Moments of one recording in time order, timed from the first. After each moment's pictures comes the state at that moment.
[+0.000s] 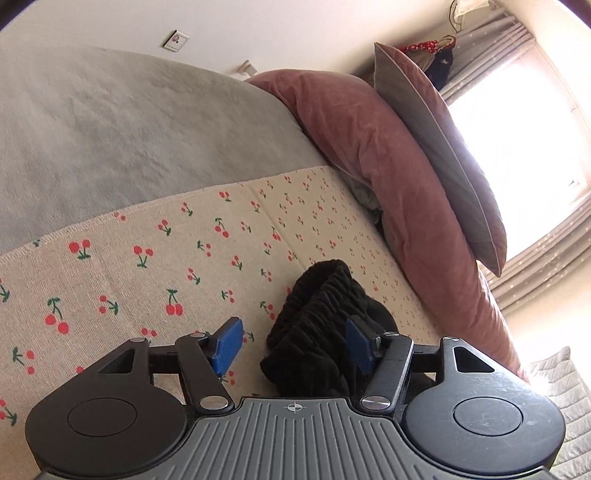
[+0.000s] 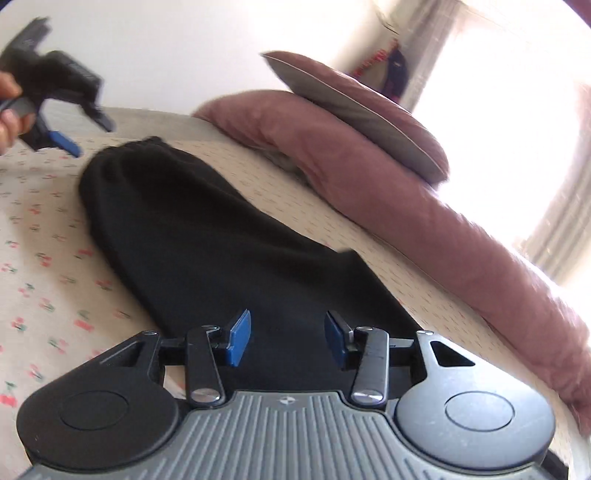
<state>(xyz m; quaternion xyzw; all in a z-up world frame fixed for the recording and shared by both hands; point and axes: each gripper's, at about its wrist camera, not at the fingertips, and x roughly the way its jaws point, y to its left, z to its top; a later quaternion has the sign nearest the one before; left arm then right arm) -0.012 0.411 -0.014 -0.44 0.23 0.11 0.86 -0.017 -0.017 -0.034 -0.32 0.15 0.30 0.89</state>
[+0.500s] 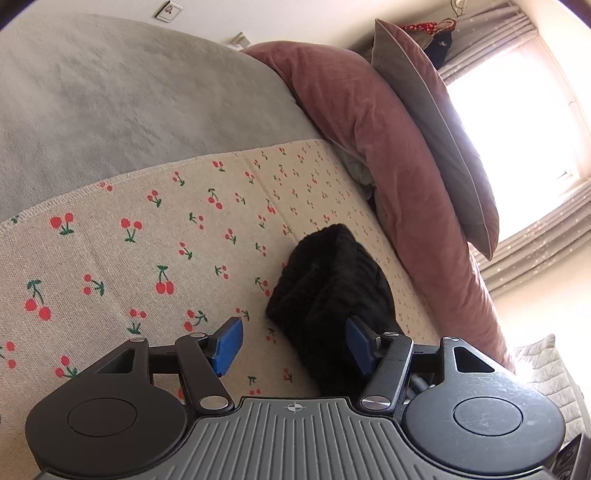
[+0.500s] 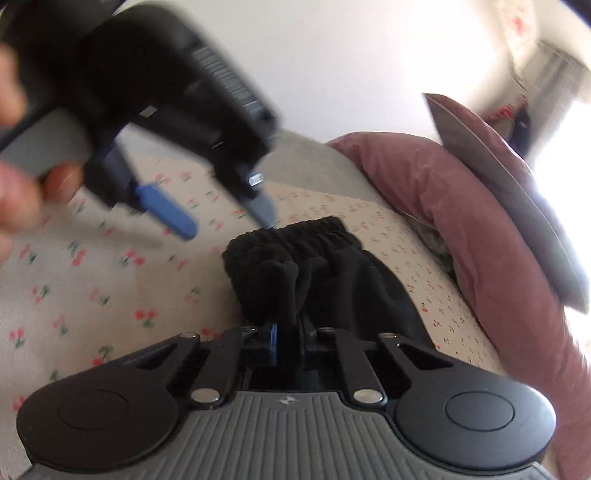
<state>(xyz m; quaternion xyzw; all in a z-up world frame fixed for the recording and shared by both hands) -0.002 0.415 -0.028 -0.47 0.27 0.07 0.84 0.012 0.183 -0.034 -0.34 0.15 0.40 0.84</state>
